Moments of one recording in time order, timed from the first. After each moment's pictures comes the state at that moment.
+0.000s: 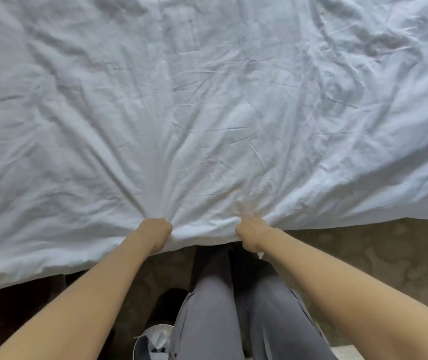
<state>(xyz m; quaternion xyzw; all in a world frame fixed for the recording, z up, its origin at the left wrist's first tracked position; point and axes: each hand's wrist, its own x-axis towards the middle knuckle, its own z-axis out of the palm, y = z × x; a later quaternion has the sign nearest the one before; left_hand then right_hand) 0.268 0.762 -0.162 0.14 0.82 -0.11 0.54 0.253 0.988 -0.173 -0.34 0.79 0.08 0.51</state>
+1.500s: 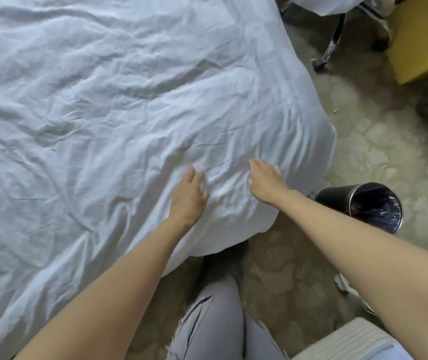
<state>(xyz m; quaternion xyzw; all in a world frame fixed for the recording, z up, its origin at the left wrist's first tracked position) 0.115 1.448 -0.149 0.10 0.92 0.24 0.30 0.129 1.628 -0.147 0.13 0.92 -0.15 0.33</state>
